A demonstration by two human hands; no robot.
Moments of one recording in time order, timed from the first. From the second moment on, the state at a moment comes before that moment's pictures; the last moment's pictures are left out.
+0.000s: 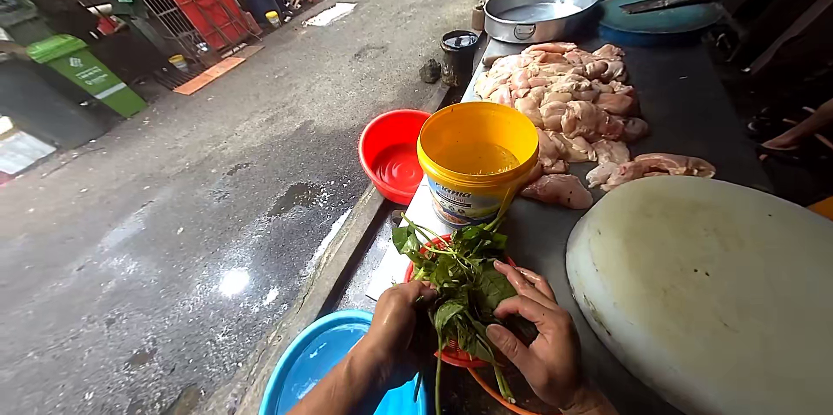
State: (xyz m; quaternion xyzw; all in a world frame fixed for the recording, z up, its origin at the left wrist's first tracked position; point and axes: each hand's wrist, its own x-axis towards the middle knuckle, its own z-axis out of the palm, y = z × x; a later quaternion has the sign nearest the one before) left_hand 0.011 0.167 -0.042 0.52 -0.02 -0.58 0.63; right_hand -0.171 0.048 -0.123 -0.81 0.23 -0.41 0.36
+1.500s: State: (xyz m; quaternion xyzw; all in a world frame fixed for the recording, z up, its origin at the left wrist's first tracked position) left_hand 0.015 0.154 -0.133 0.66 -0.74 0.07 0.08; right_hand -0.121 0.002 -0.124 -0.87 0.28 -0.08 0.39
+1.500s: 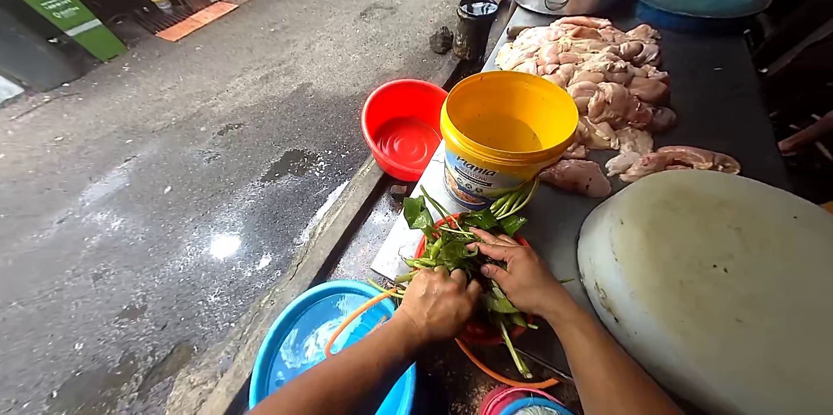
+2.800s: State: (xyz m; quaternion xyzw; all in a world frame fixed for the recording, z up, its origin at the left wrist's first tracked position) left_hand 0.072 0.105 -0.012 0.49 -0.20 -0.56 0.63; right_hand -0.165 0.003 -0.114 -0.65 0.25 -0.40 0.59
